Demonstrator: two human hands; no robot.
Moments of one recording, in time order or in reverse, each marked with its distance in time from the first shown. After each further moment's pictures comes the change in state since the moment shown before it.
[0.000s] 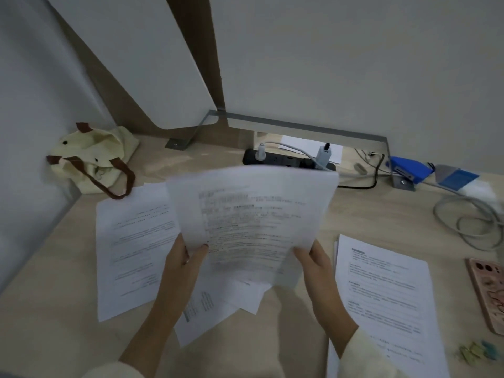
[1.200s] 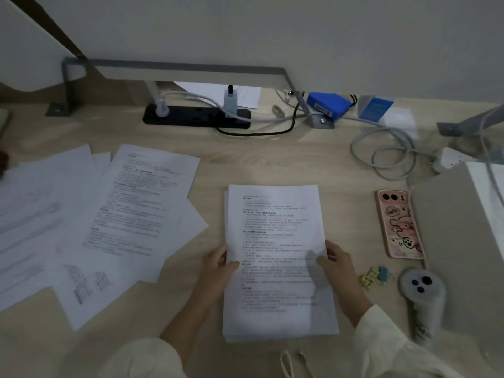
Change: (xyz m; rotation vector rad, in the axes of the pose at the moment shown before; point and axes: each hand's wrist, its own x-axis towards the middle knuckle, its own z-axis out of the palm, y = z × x) left_hand -0.062 -0.063 0.226 0.186 -0.433 -0.434; right_hand -0.018 0.086 -0.242 -0.334 0.268 0.442
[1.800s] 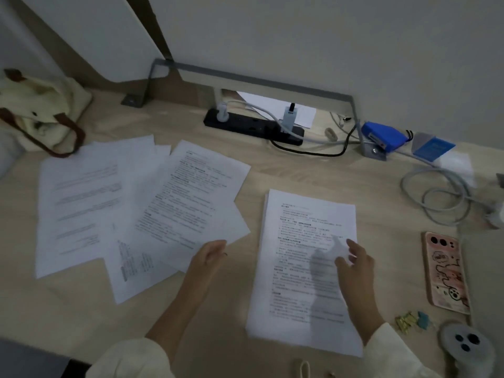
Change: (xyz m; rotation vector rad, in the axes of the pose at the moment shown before) left_hand -0.016 -0.012 -0.075 -0.080 0.259 0.098; right_hand -0.006 -0.047 0.039 -0.033 0.091 -0.171
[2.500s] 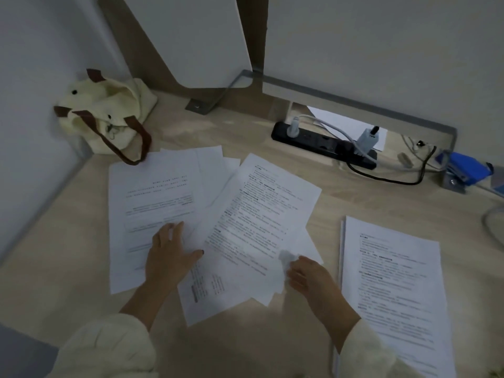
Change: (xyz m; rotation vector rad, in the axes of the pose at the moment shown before) left_hand 0.092 -0.054 -0.214 0.747 0.247 -0.033; right_hand -0.050 -0.084 0.198 0.367 -0.517 0.336
